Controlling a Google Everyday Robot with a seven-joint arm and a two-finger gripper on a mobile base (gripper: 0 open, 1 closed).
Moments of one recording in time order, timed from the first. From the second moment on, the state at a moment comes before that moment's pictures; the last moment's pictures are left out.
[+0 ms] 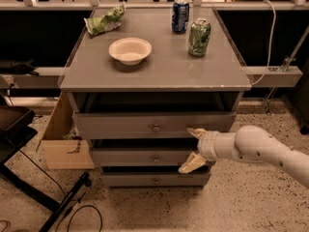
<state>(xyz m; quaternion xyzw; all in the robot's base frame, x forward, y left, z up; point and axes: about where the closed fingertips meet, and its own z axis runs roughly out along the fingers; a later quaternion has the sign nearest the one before) 0.574 -0.121 0.581 -0.56 0.71 0.13 0.42</state>
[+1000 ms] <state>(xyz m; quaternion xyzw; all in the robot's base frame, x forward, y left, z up) 0.559 -0.109 0.598 -0.63 0.66 0.13 0.38</state>
